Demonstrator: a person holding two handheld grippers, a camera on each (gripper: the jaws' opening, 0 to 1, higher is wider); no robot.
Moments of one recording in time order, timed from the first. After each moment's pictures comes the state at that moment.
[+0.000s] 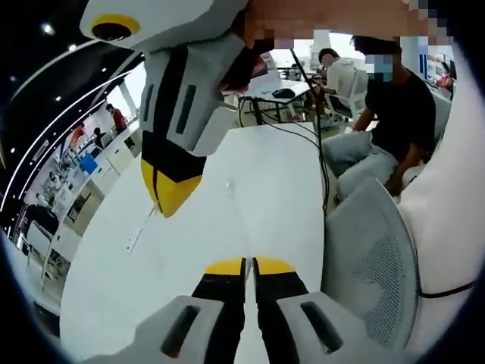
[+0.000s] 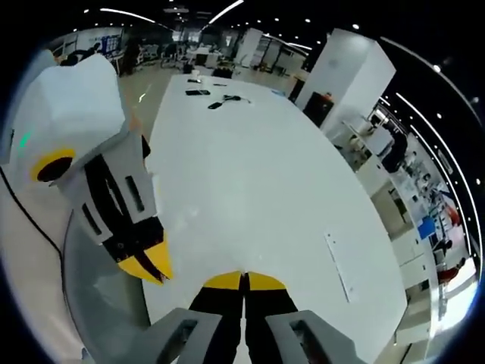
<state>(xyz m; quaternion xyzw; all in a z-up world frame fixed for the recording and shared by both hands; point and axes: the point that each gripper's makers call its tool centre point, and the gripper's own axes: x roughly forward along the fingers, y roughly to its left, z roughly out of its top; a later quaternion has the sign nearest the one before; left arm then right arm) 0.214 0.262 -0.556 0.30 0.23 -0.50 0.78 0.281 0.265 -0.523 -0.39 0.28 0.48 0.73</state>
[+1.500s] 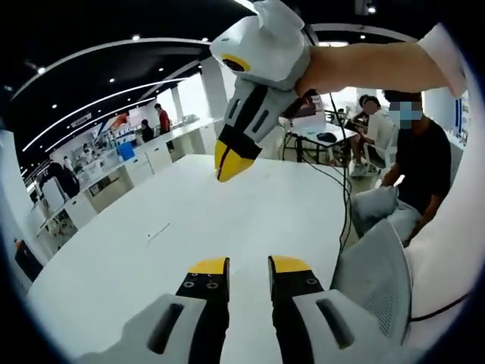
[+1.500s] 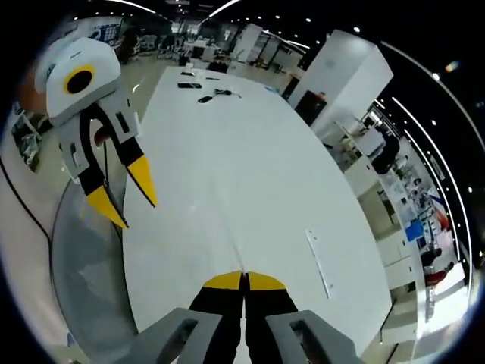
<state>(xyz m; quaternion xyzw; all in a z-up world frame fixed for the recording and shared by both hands) 0.226 0.313 -0.526 0.17 0.20 -0.42 0.87 0.307 0.239 -0.507 -0.42 0.28 0.46 0.74</state>
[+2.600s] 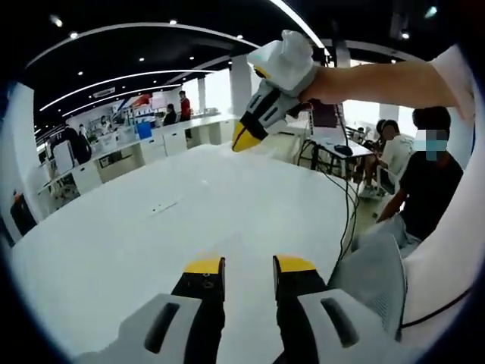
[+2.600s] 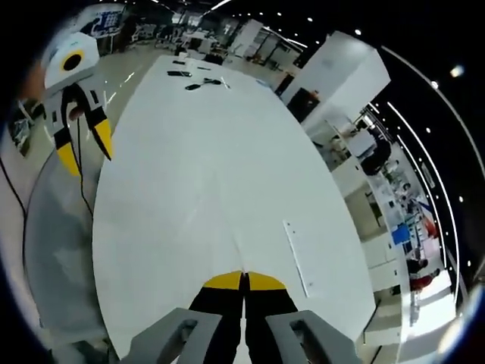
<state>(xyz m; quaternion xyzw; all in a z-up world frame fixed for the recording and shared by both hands) 0.223 0.341 -0.546 0.09 0.22 -0.38 0.89 0.364 0.219 -0.522 -0.45 0.26 0.43 0.74</state>
